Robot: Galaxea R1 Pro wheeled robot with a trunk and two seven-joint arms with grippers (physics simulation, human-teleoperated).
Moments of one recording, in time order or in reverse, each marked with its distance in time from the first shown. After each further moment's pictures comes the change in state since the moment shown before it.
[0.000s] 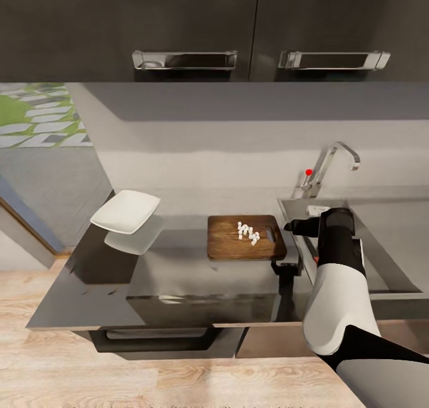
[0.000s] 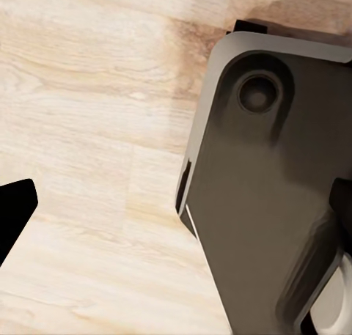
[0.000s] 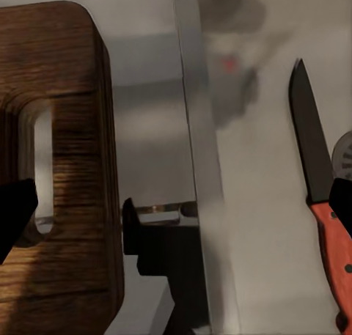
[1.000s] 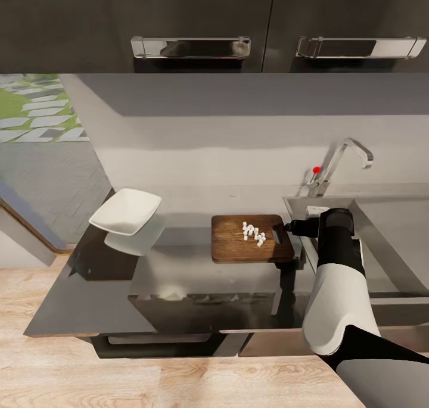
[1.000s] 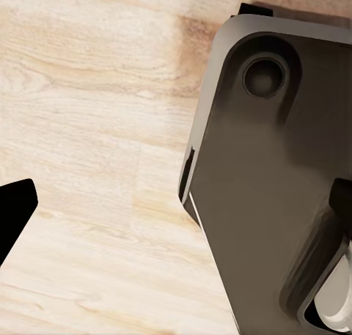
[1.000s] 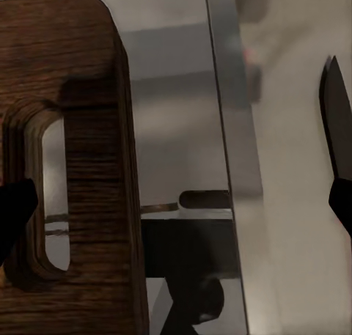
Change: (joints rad) left arm 0.000 0.000 0.000 0.000 0.000 0.000 0.000; right arm 0.000 0.000 0.001 0.006 -0.001 0.000 0.000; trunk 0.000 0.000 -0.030
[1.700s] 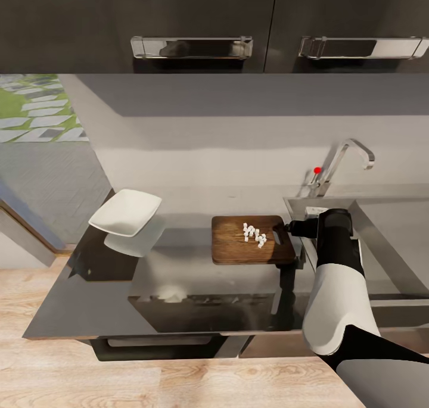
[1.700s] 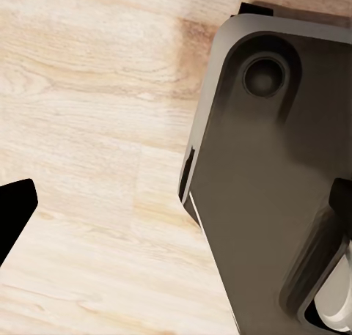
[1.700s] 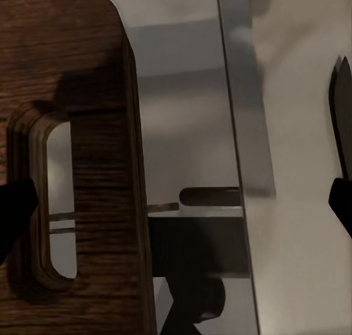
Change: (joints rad) left arm 0.000 0.000 0.000 0.000 0.000 0.000 0.000; right arm 0.000 0.000 -0.001 0.013 0.000 -0.003 -0.001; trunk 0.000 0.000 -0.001
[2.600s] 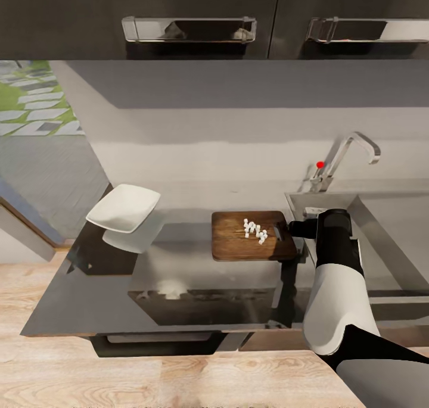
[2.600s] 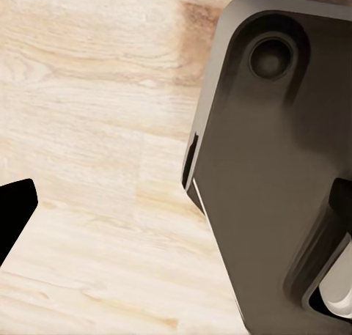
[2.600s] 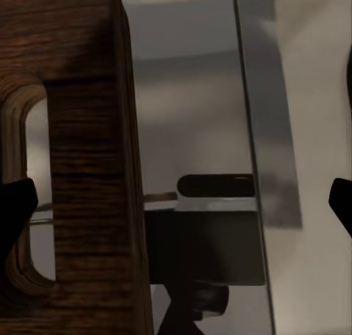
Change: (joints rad) left arm 0.000 0.000 0.000 0.000 0.000 0.000 0.000; right arm 0.000 0.000 0.001 0.007 0.001 0.000 0.000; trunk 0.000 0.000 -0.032
